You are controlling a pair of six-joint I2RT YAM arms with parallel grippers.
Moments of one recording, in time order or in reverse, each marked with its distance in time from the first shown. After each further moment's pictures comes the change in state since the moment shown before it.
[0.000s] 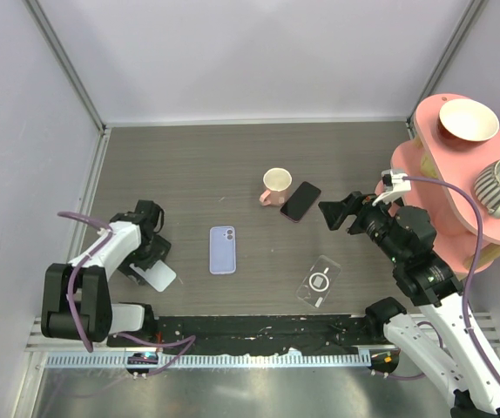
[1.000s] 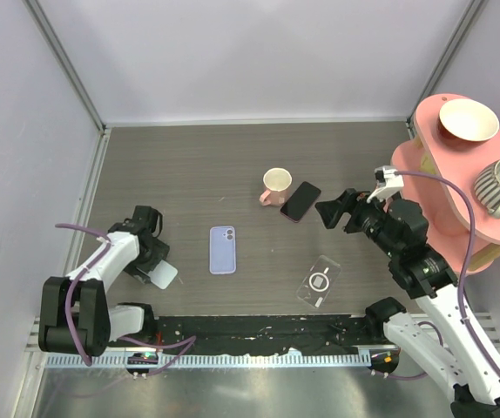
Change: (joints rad) left arm 0.003 -0.077 -0.101 0.128 0.053 -0.037; right arm 0.000 0.049 0.006 -0.020 -0.006 0.013
